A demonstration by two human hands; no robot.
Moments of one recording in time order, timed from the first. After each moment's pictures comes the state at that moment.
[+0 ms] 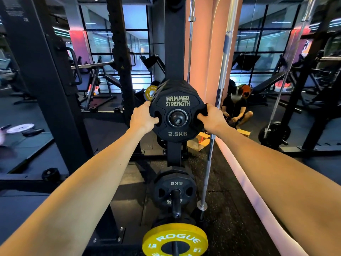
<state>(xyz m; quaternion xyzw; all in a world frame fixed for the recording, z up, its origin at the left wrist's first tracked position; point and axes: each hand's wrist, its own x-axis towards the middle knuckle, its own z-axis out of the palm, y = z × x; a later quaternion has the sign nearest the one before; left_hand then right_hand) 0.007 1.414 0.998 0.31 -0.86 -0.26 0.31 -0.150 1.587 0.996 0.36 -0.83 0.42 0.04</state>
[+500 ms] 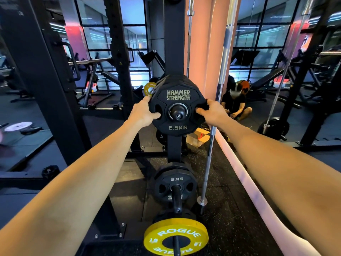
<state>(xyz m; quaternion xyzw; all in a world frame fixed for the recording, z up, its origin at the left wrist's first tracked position) 0.007 1.400 1.001 0.28 -0.86 -0.35 0.25 -0.154 1.584 0.999 0.36 -0.82 0.44 -0.01</state>
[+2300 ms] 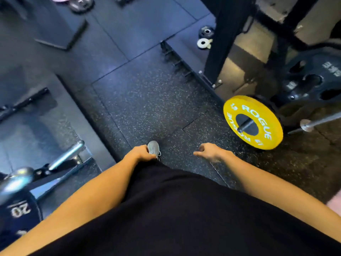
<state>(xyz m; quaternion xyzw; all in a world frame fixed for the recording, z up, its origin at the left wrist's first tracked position) 0.456 1.768 0.544 0.72 -0.49 -0.45 -0.18 0.166 1.730 0.552 0.64 -0.57 -0.21 -0.47</state>
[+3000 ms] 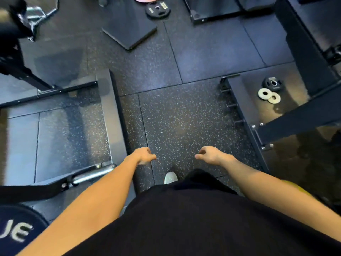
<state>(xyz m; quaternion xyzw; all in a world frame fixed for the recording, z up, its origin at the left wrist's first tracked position) 0.754 1.575 0.545 0.79 -0.36 -0.49 -0.08 0.498 1.437 0.556 0.72 -0.48 -0.28 -0.42</state>
